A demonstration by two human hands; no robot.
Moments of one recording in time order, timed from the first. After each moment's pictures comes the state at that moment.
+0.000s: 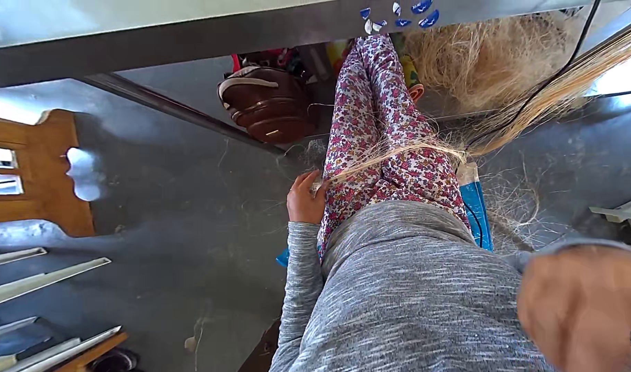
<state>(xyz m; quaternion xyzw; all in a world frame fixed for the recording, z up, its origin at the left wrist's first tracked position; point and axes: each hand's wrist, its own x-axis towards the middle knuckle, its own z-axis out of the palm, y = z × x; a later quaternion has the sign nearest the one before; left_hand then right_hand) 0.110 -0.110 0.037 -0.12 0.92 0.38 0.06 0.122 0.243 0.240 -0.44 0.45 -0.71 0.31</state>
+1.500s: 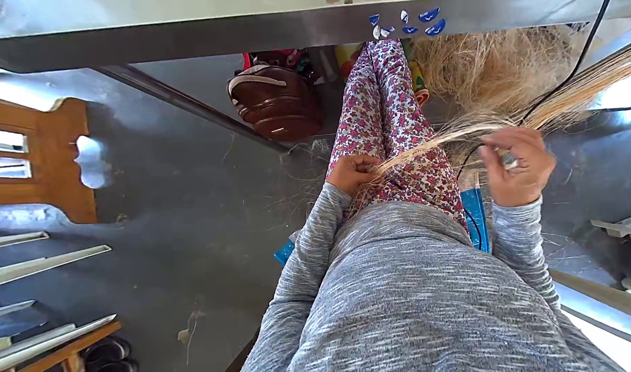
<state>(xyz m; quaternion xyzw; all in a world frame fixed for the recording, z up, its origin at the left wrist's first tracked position) 0.055 -0.046 0.044 -0.07 0.67 0.71 0.23 0.057 0.265 0.097 -0.17 0.88 -0.37 -0.25</state>
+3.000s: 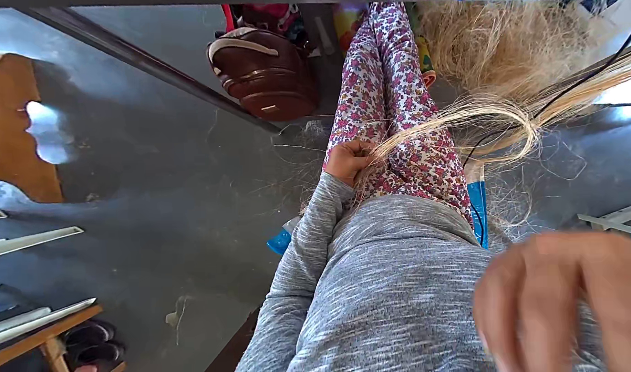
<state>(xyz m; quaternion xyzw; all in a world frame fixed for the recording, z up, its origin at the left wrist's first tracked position) 0.057 -0.050 0.027 -0.14 0.61 0.76 0.17 0.099 0.193 0.221 -0.39 0.33 -0.78 0.37</state>
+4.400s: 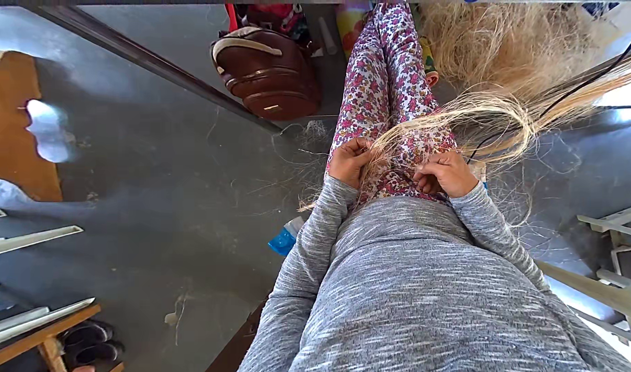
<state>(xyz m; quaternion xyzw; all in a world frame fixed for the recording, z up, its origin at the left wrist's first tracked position) 0.062 -0.044 0.022 -0.15 0.55 0.81 0.10 0.052 0.176 0.077 0.10 0.76 -0.55 0.34</state>
